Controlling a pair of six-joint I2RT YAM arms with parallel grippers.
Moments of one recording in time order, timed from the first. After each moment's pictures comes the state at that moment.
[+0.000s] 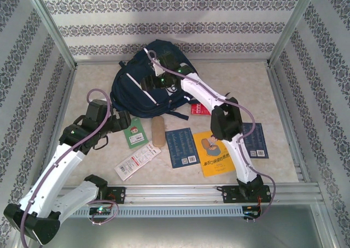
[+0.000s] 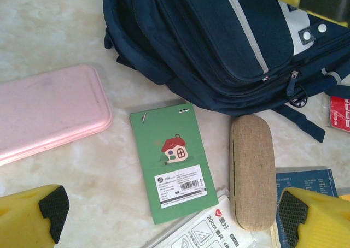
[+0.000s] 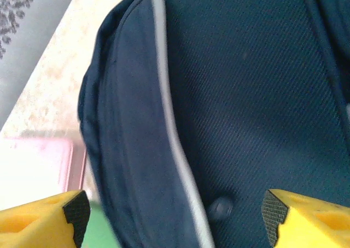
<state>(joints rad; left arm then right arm) -0.35 0.89 0.97 -0.91 -0.18 -0.56 0.58 2.43 2.31 -0.68 -0.41 0.31</state>
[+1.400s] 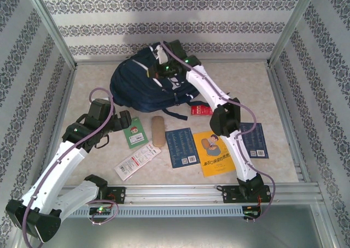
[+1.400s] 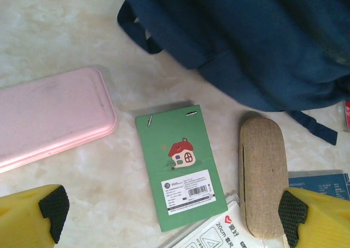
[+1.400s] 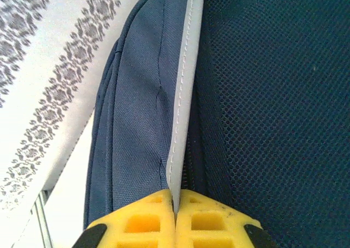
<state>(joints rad) -0.35 0.92 0.96 -0.88 -0.21 -0.54 0.51 2.46 2.56 -0.80 -0.62 0.39</state>
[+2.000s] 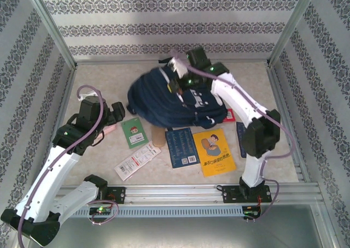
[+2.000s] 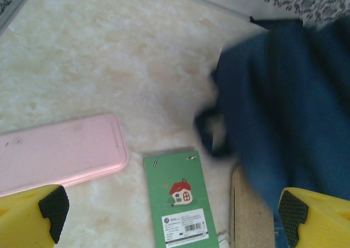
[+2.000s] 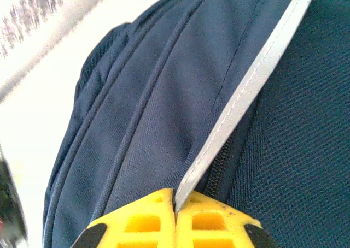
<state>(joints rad) -0.35 0.88 1.07 -0.89 -0.32 -0.57 0.53 1.83 1.76 -0.81 -0.49 -0.10</state>
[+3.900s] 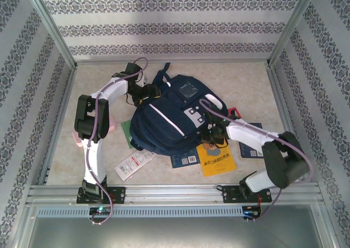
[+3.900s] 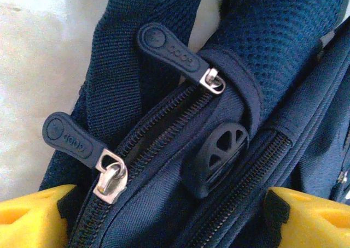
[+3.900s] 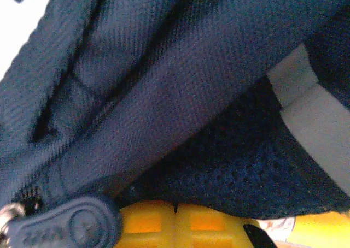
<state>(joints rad) -0.19 2.12 1.64 -0.71 0.47 -0.51 0.48 1.49 0.79 -0.58 -0.14 0.67</state>
